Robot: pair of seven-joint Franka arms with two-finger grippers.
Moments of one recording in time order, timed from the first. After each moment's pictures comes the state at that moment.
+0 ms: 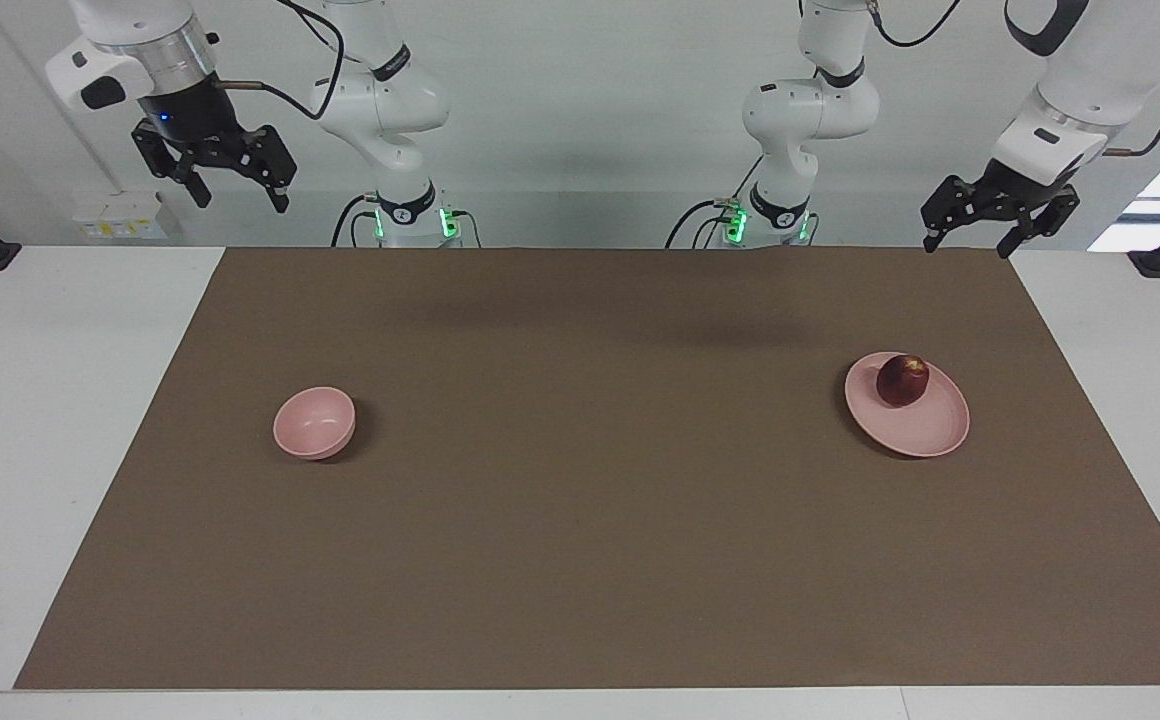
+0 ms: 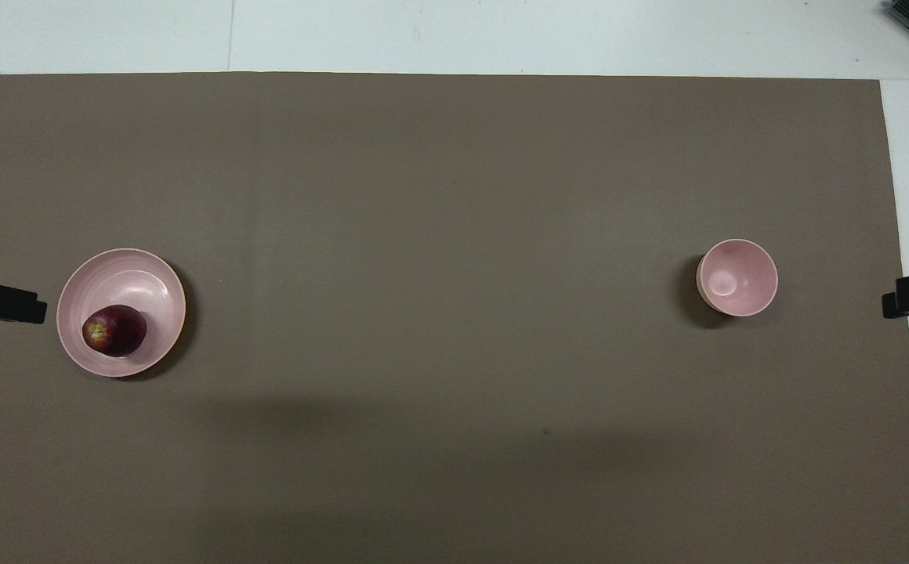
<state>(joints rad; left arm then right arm) 0.00 -0.14 0.01 -1.77 -0.01 1.59 0.16 0.10 -0.11 -0.14 -1.55 -0.02 1.40 0.05</state>
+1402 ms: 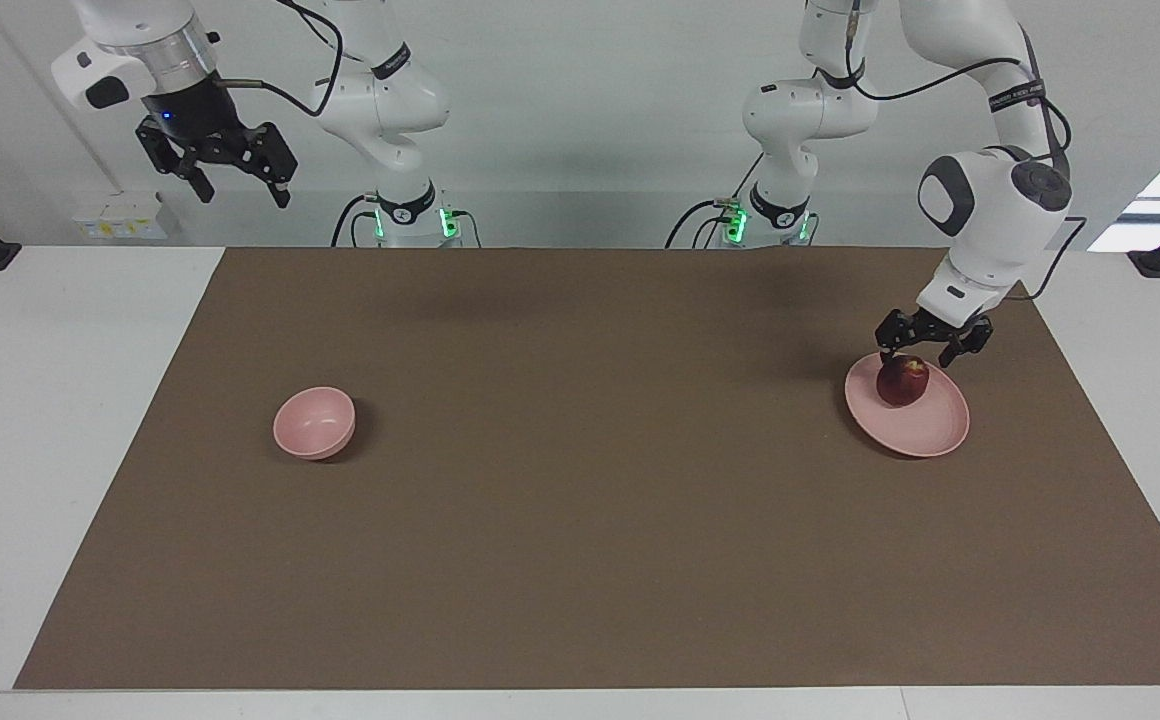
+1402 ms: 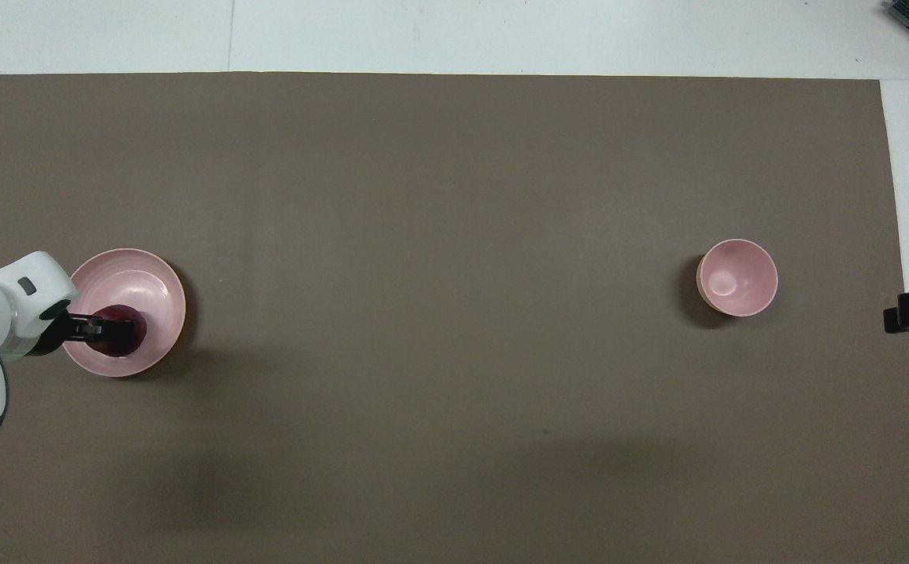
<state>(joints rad) 0.04 -0.05 0.06 -2.31 -0.01 2.30 0.26 0.10 -0.14 -0.14 -1.58 -0.02 1.40 0.05</state>
